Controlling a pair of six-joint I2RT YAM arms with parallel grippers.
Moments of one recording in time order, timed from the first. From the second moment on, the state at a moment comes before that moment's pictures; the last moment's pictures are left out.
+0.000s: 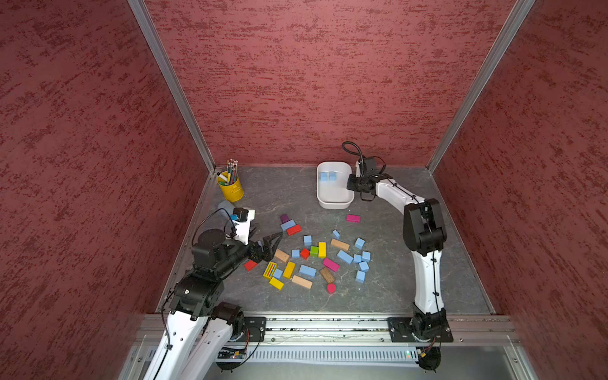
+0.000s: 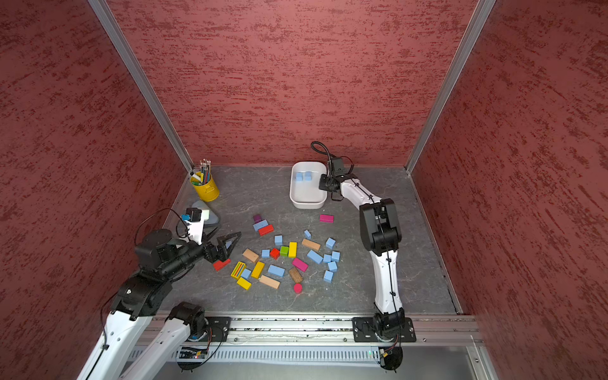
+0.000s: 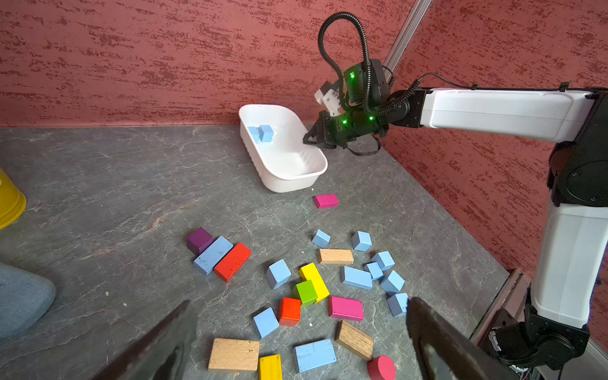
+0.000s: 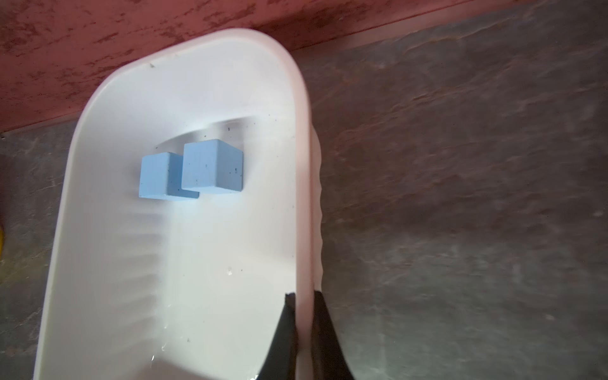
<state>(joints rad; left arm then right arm) -0.25 0.52 0.73 -0.54 0.39 -0.21 0.28 2.23 1.80 -0.37 -0.10 0.45</state>
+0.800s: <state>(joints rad) -0.24 0.61 0.74 -0.56 0.28 -0.31 0.39 2.18 1.68 -0.31 -0.09 0.58</state>
